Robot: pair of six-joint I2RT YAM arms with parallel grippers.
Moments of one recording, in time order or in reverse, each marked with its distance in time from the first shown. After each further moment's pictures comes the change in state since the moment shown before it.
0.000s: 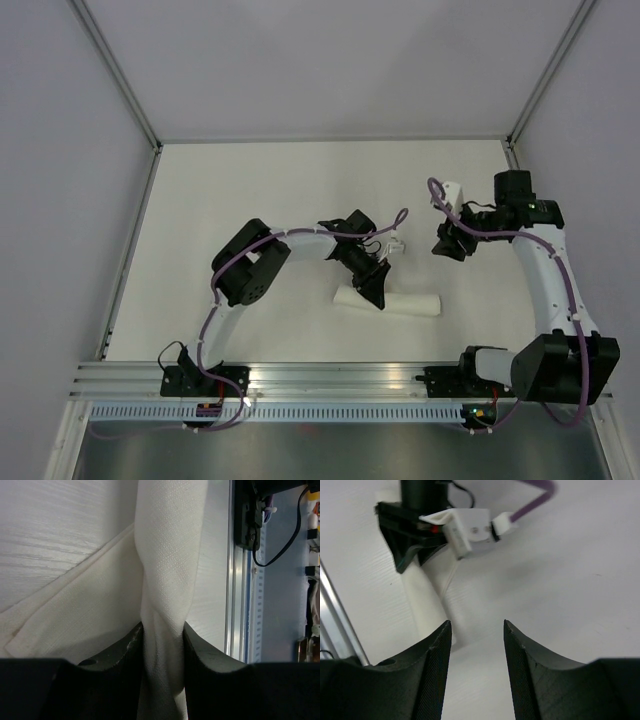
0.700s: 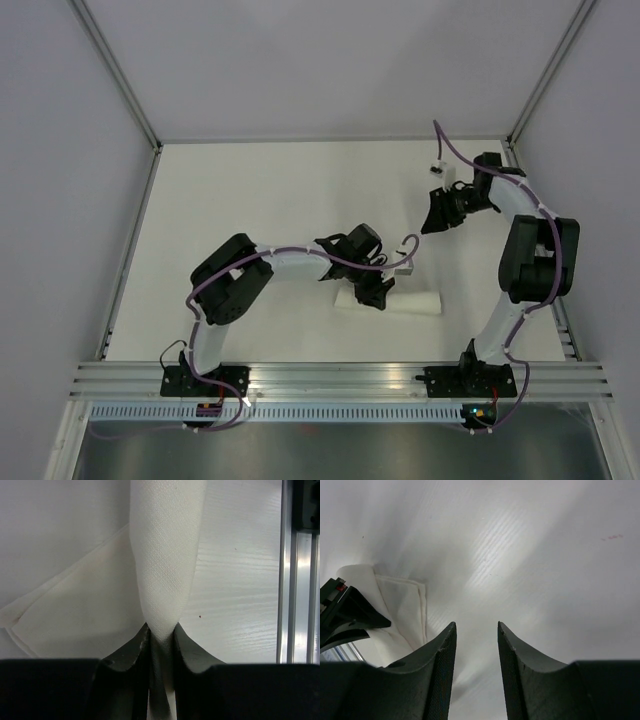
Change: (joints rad) left arm -0.126 -0.217 -0.218 0.201 -0.380 0.144; right arm 0.050 0.614 0.170 0.203 0.032 0.439
